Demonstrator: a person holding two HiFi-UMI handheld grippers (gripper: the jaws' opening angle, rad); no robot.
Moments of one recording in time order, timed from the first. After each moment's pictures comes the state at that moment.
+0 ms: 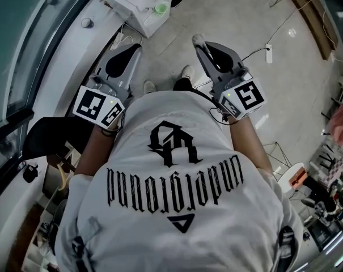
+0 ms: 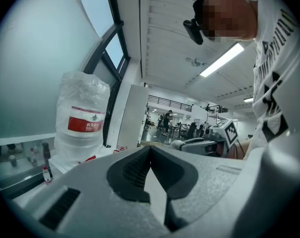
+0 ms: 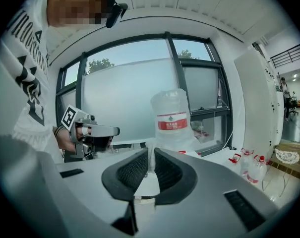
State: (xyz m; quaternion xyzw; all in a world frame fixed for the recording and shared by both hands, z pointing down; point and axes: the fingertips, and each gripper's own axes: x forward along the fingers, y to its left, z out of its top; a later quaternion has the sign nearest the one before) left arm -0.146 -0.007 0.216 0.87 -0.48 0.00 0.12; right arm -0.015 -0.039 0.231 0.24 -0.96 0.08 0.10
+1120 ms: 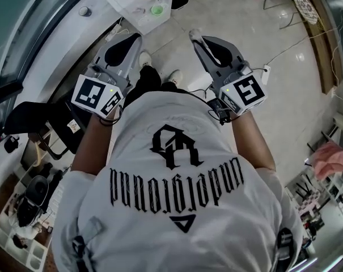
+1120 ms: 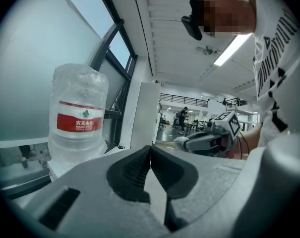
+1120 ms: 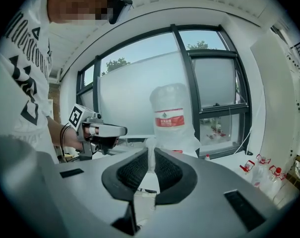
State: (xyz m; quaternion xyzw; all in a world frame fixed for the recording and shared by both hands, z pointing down) left arm -0.079 -0.108 0.231 0.82 -0.56 0.02 0.11; right arm 0.039 -0.151 0.240 0.11 -0.98 0.06 0.13
